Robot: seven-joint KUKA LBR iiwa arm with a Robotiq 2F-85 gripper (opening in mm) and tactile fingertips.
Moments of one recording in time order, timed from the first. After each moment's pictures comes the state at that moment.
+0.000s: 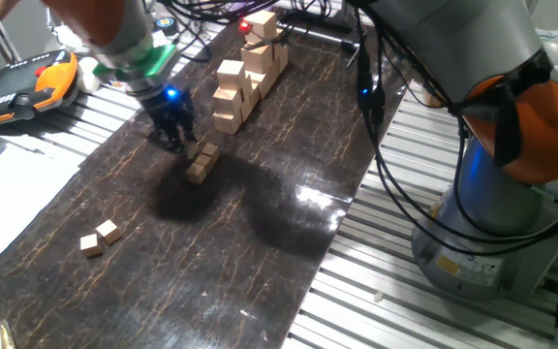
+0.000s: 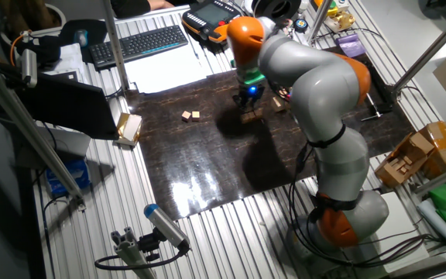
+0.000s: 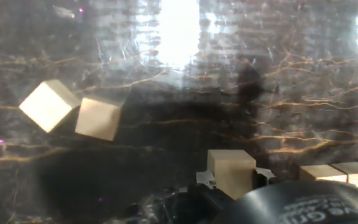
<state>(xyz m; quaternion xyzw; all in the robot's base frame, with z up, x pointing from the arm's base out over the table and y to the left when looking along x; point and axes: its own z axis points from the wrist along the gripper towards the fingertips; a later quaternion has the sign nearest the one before) 0.583 0.043 0.090 0.06 -0.99 0.05 0.09</state>
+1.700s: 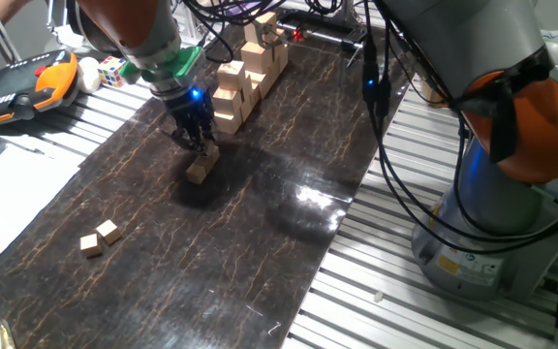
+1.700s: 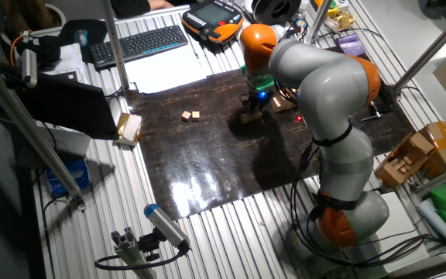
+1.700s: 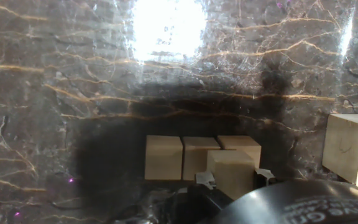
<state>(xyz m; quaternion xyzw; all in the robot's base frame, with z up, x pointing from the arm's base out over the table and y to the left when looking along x) 0.568 0.024 0.074 0.06 -0.99 0.05 0.08</state>
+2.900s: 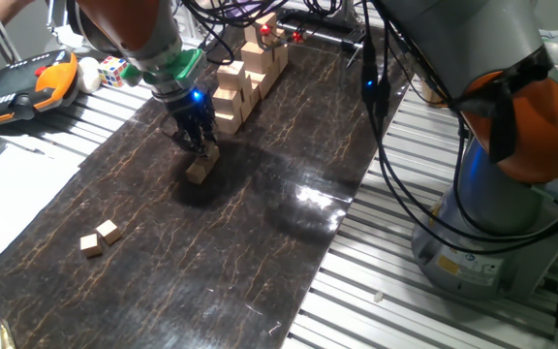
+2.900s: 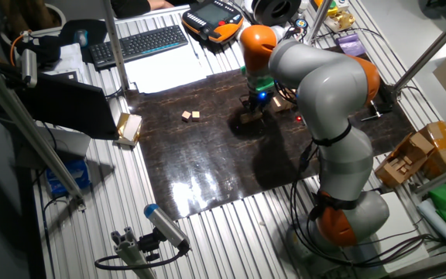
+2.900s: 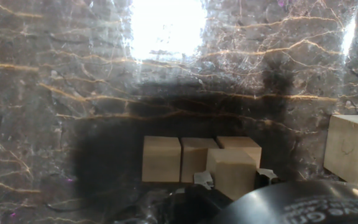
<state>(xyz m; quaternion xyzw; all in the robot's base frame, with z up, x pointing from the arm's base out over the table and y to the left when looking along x) 0.568 0.022 0.069 0.06 -0.99 0.05 0.09</state>
